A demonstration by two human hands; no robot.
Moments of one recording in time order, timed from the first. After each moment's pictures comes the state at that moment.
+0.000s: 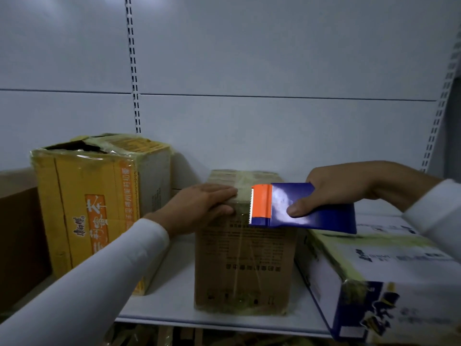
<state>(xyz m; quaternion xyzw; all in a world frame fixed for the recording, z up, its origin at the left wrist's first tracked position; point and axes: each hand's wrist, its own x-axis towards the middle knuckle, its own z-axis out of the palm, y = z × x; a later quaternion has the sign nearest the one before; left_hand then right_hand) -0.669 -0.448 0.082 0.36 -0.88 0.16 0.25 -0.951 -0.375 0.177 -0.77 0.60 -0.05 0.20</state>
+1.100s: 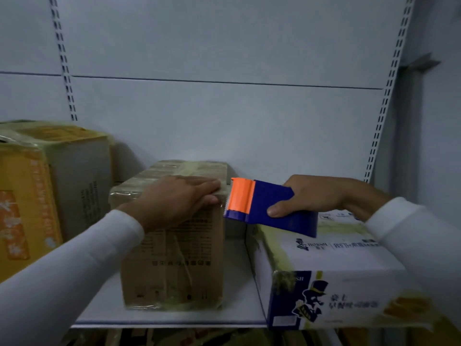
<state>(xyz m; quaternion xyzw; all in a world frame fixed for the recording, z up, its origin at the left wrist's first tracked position) -0.773 -0.453 0.086 0.40 -0.88 0.22 0.17 -1.072 -0.412 0.127 -0.80 0.51 -0.13 0.27</state>
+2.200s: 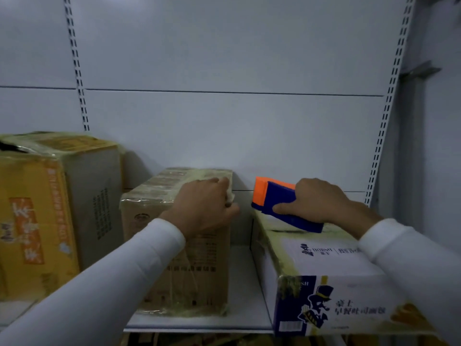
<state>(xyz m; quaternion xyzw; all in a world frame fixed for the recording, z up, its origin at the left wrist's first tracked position) -0.820 -0.440 0.085 0.49 -0.80 0.24 0.24 -1.070 -0.428 0.101 -0.71 0.68 -0.14 -0.10</state>
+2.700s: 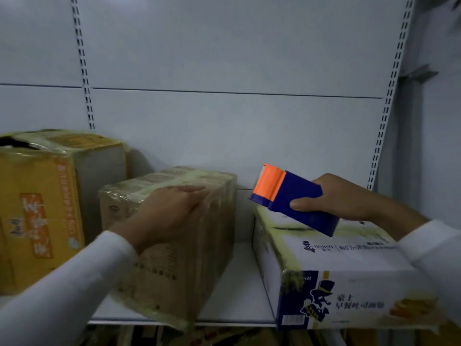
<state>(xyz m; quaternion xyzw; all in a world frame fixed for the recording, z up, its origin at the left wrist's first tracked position) -0.750 -0.406 0.085 0.42 -0.86 0.22 0.22 -1.092 -0.389 0.117 -0.78 0.52 -0.29 0.20</state>
